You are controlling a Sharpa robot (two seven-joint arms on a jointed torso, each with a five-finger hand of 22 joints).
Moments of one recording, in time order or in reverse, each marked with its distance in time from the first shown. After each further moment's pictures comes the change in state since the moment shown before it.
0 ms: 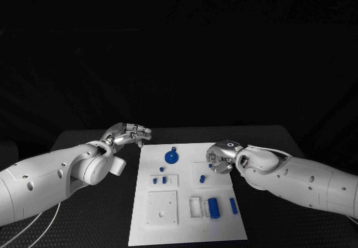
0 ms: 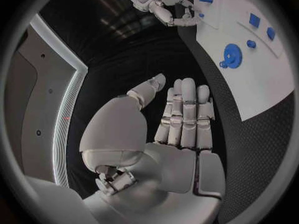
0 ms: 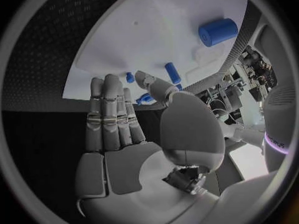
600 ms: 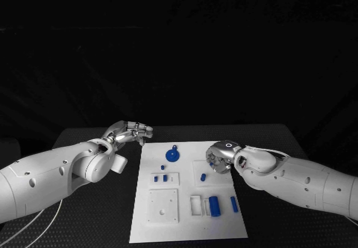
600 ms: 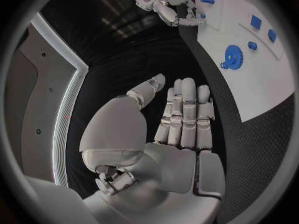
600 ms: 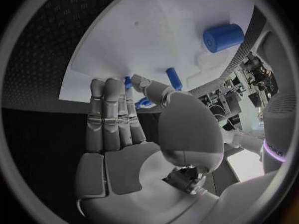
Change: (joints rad) left arm 0.000 0.000 0.000 0.001 0.007 0.006 0.002; left_hand -0.005 -0.003 -0.003 -0.003 0.000 0.000 0.000 0.000 0.000 0.000 0.000 0.000 0.000 0.000 0.000 -0.004 0.000 -0.007 0.000 0.000 0.000 0.000; right arm -0.011 0.027 -0.003 -0.026 -0.052 -0.006 -0.009; right_hand 0.021 0.022 0.106 0.026 -0.081 0.075 -0.028 0.020 0.011 0.073 -0.024 -0.018 0.028 0.017 -0.021 0.115 0.051 -0.010 0.046 -0.032 0.071 0.045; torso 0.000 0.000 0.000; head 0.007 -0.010
